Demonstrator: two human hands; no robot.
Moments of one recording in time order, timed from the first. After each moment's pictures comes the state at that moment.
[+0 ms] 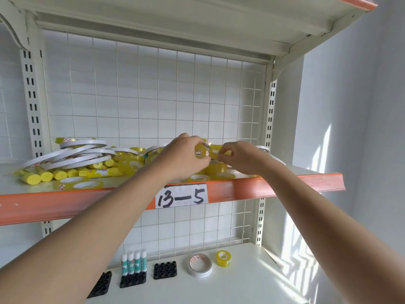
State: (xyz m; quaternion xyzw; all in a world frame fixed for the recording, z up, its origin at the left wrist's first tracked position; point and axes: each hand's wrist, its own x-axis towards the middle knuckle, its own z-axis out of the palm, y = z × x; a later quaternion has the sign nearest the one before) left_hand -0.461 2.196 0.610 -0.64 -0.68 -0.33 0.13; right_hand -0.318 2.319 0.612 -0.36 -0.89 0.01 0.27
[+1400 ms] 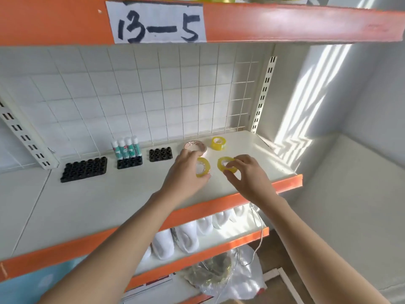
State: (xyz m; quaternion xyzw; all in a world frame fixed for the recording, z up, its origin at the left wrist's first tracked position) left_hand -0.451 2.218 0.283 -0.64 -0.70 -0.33 -0.06; right_hand -0.266 2.296 0.259 -0.42 -0.86 0.10 0.29
